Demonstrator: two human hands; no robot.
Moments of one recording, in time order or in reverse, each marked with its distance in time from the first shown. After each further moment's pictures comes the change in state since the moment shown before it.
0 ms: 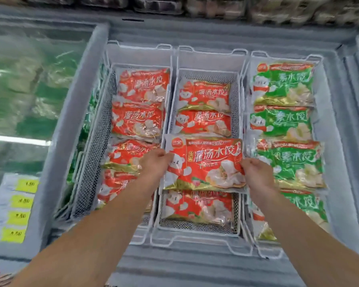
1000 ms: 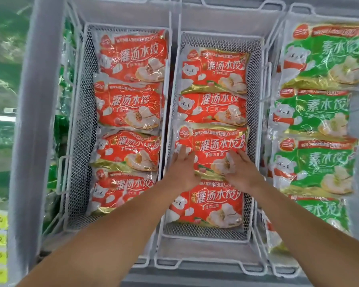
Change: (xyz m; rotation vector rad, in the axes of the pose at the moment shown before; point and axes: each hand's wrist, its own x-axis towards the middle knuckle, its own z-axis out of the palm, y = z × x) left_hand 0.073 -0.032 0.066 0.961 -0.534 0.195; right_hand 0.074 0.008 0.060 -0.978 -0.516 -0.215
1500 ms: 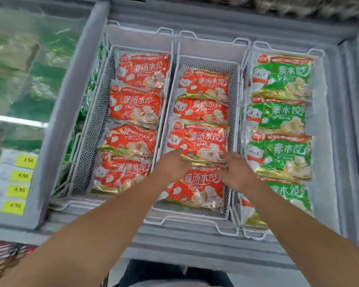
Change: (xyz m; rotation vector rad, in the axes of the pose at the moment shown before) left_hand -0.105 0.028 0.012 -0.162 0.279 0.015; right_hand -0.112 0.013 -0.004 -0.079 0.129 -0.134
